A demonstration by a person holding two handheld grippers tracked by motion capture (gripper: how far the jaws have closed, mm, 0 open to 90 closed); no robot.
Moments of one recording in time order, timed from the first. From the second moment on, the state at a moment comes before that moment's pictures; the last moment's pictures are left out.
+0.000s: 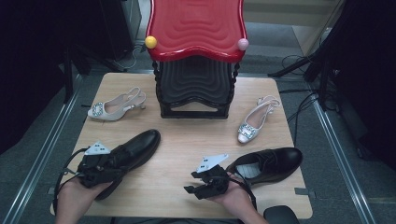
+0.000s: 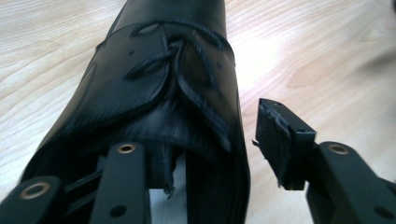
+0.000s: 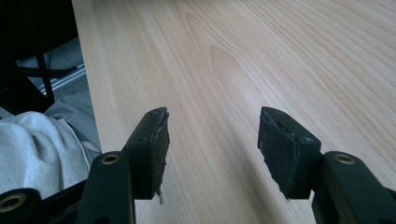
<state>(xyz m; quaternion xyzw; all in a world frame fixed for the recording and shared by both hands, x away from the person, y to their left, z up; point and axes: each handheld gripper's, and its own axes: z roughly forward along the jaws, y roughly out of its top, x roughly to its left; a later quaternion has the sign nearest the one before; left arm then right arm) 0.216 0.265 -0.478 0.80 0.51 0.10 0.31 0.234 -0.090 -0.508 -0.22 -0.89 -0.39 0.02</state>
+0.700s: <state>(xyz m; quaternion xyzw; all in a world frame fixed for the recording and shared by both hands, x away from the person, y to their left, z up) 0.237 0.231 -0.459 0.82 0.44 0.08 0.35 0.225 -0.109 -0.508 -0.25 -0.88 -0.39 0.01</state>
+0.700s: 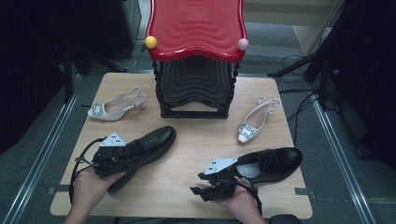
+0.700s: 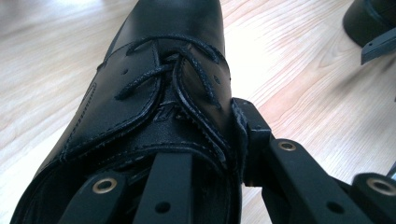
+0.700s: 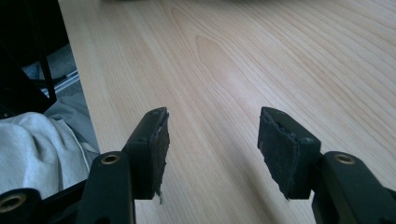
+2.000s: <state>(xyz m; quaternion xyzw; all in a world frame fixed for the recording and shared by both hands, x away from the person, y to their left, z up) 0.280 0.136 -0.473 0.87 0.36 0.04 0.34 0.216 -0.119 -0.510 -0.30 -0.86 -0.41 -0.01</state>
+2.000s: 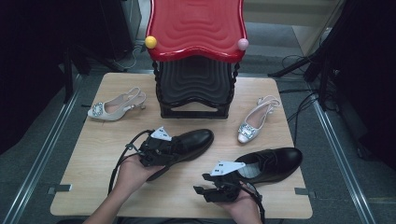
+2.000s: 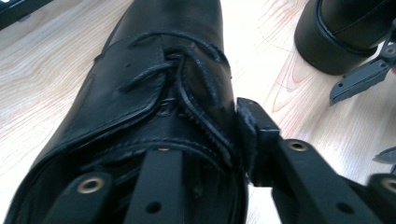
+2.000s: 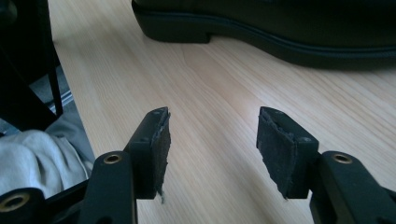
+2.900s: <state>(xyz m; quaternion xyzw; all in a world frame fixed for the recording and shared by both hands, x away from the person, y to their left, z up) 0.290 0.245 -0.441 0.83 0.40 0.03 0.40 0.272 -0.058 -0.491 -0.31 -0.85 -0.42 -0.04</state>
